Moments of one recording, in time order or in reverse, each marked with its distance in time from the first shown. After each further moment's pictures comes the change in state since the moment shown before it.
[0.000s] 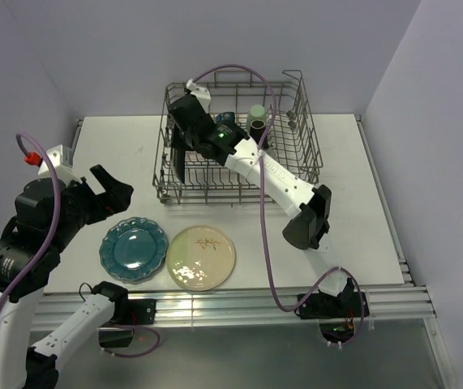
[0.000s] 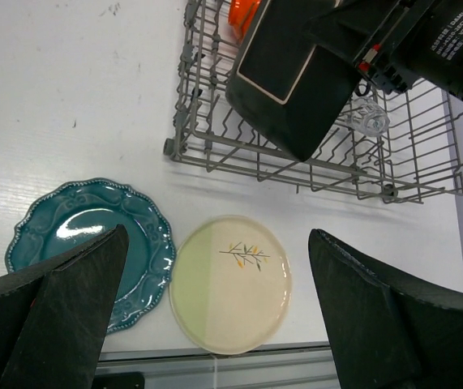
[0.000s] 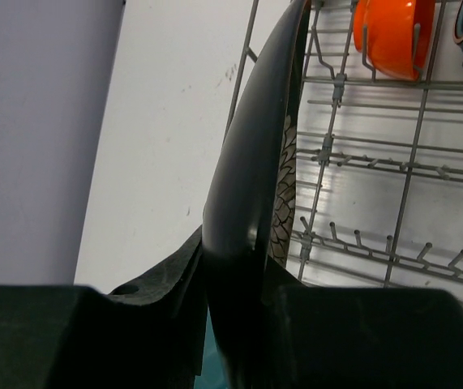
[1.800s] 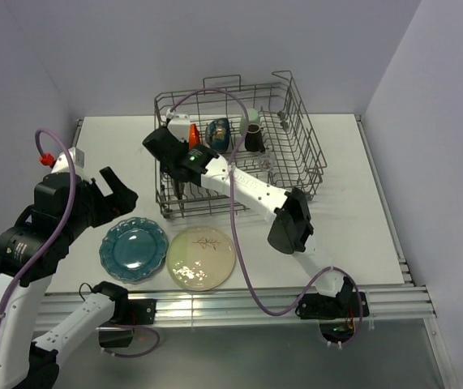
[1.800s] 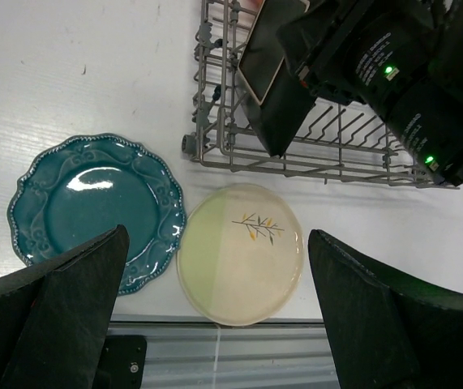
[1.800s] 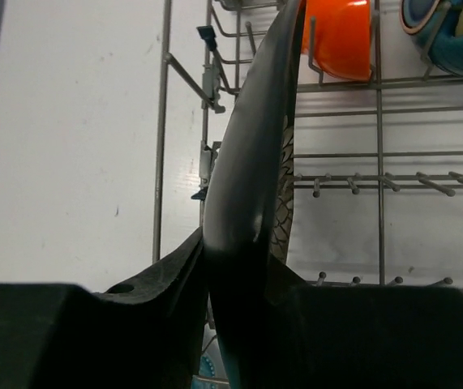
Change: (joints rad) left arm 0.000 0.048 -0.029 -0.077 -0.005 -0.049; right arm 0.111 0.121 -0.048 0.035 0.240 -0.023
